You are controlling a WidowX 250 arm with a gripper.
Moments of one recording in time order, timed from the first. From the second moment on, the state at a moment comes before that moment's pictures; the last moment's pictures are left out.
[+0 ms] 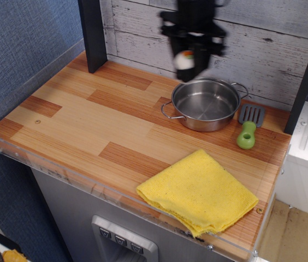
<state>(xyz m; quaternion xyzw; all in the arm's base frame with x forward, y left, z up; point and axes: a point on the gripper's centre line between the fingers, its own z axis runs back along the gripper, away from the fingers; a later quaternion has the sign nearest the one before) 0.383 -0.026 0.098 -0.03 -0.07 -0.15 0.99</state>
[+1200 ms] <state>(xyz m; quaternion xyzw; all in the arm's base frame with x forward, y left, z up) 0.407 -0.011 0.028 -0.03 -0.02 -0.15 0.99</state>
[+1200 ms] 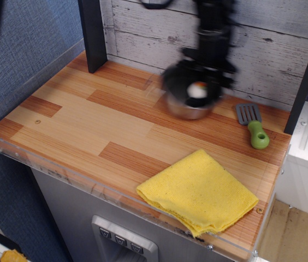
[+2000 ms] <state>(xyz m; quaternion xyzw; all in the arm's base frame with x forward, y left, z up) 0.400 0.006 0.052 -0.05 -0.04 -0.12 0.99</state>
